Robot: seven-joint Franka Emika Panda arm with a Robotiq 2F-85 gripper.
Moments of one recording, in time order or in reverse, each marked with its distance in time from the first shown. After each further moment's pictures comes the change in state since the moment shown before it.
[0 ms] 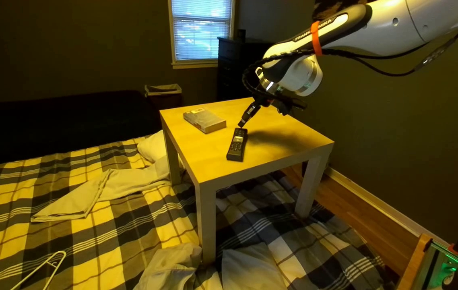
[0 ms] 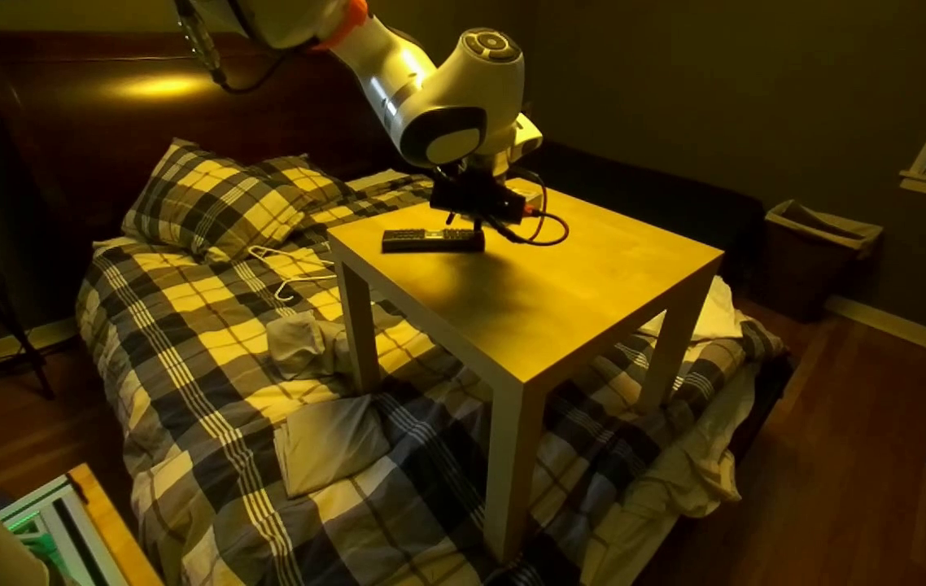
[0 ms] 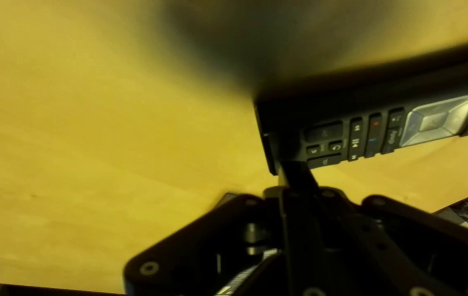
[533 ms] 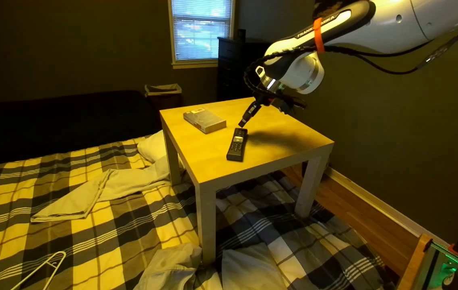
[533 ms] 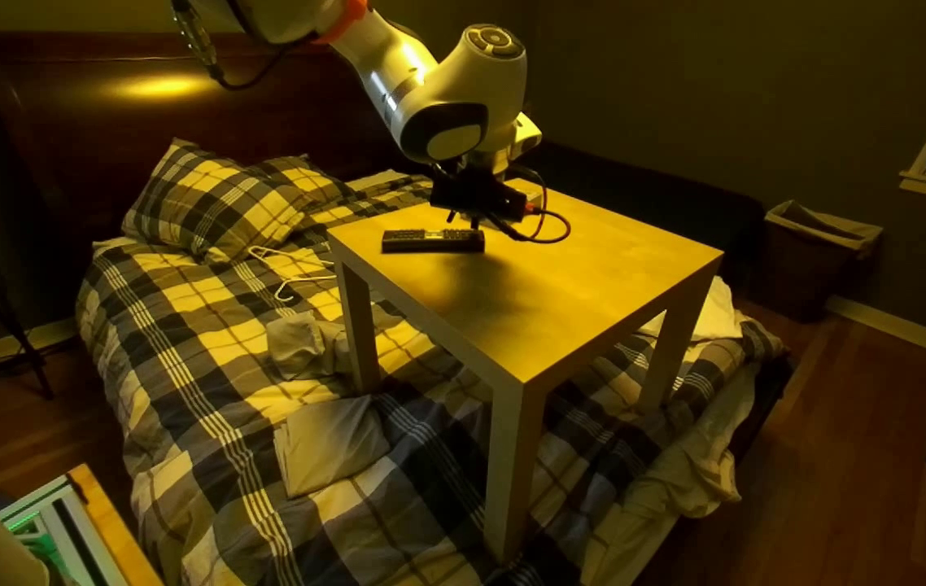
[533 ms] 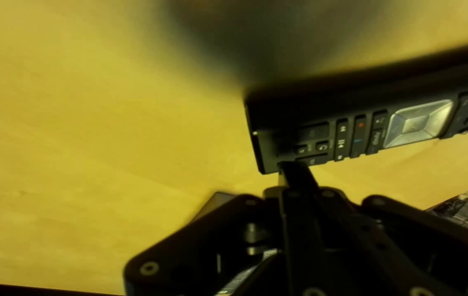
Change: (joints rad) arm -0.025 -0.013 0.021 -0.001 0.002 -0.038 -0.030
